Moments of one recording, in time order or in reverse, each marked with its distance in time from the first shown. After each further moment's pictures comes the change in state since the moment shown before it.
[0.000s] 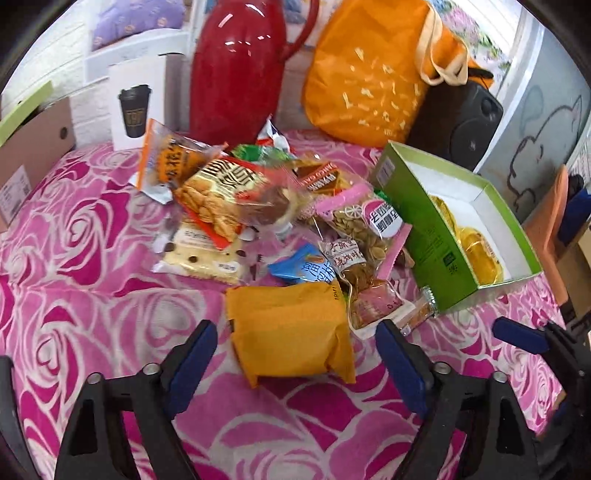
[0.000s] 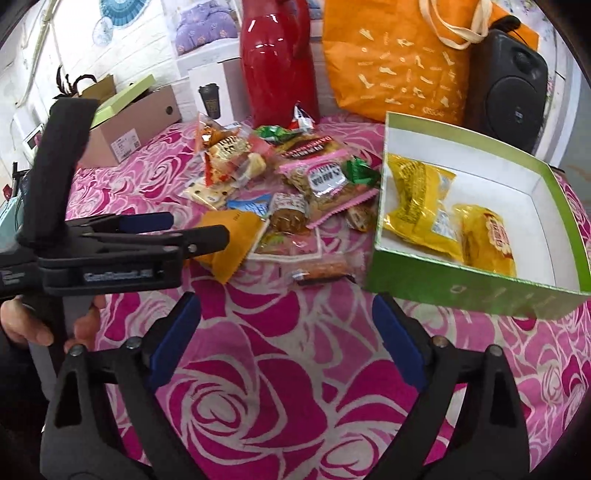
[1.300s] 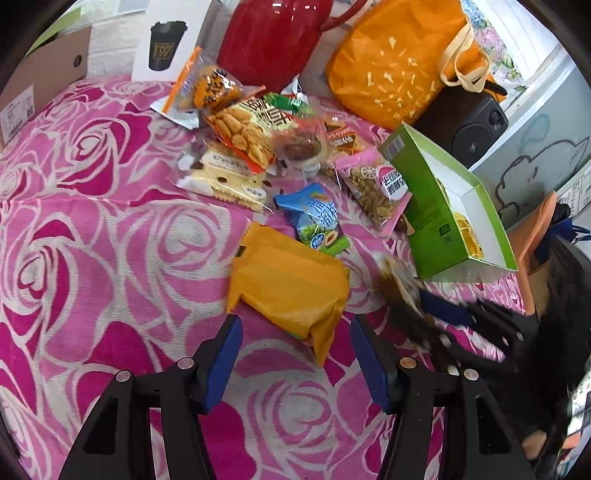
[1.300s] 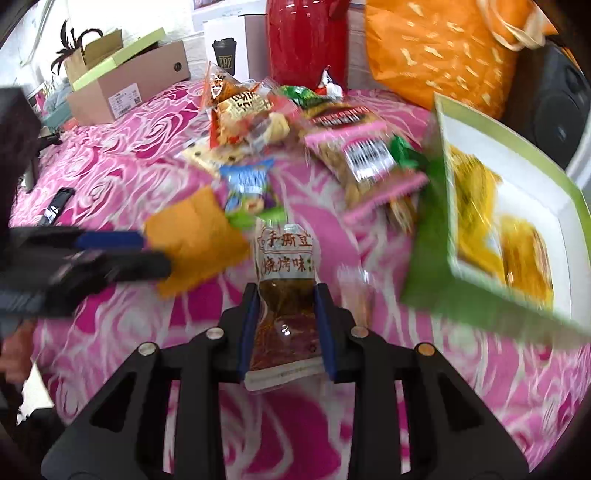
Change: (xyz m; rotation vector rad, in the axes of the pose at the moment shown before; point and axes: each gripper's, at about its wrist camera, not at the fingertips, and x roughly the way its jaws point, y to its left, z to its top) left arm -0.010 0.038 -0.030 -0.164 0.125 -0.140; right arm 0.043 0.016 0.000 -0.113 0.105 -0.007
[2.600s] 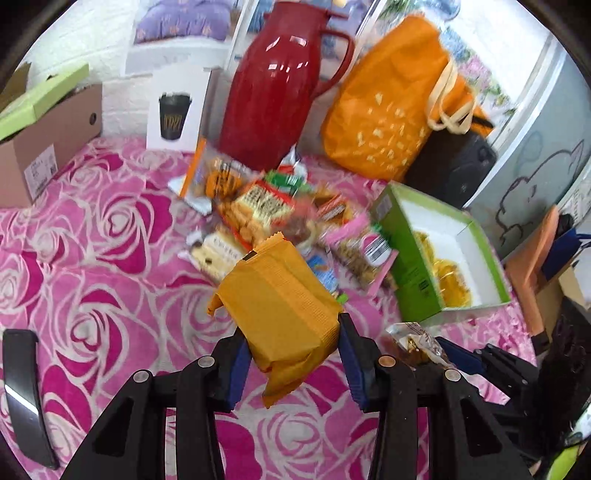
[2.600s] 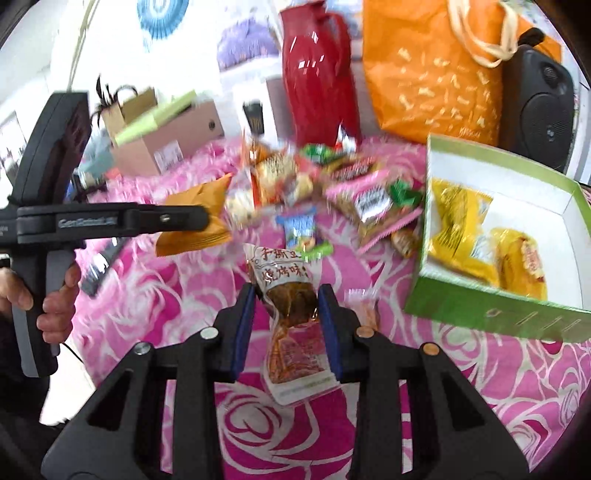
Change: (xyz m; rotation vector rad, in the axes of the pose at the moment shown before) left arm -0.067 -0.017 0.030 0.044 -0.178 0.043; right arm -0.060 -0.011 -0.001 0.063 -0.220 0.169
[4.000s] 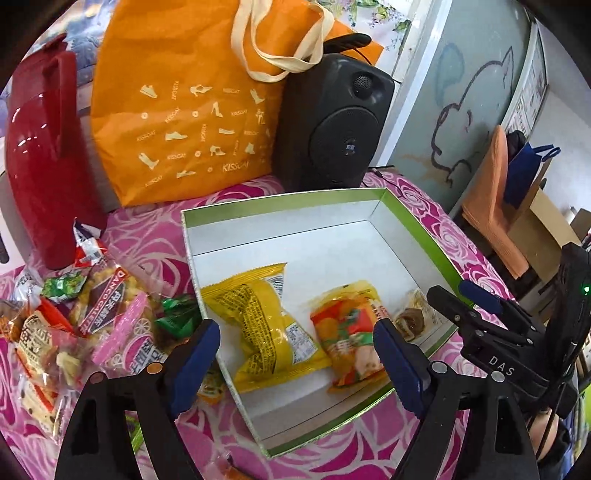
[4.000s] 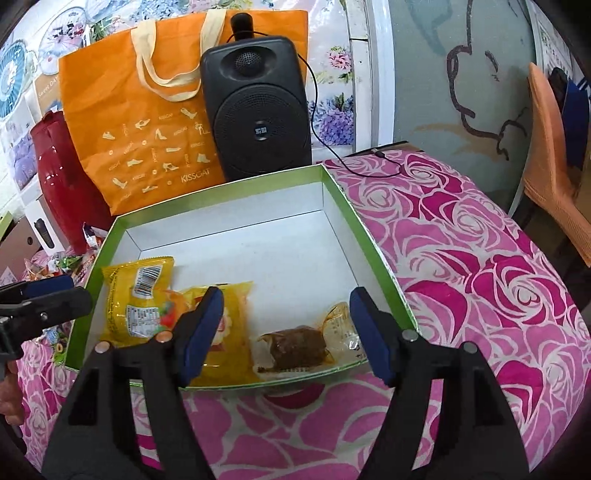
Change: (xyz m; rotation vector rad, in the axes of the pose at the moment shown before) left arm 0.123 -0.198 0.047 0.344 0.046 -0.127; right arm -0.073 -0.210 0.002 0.369 -0.161 -0.555
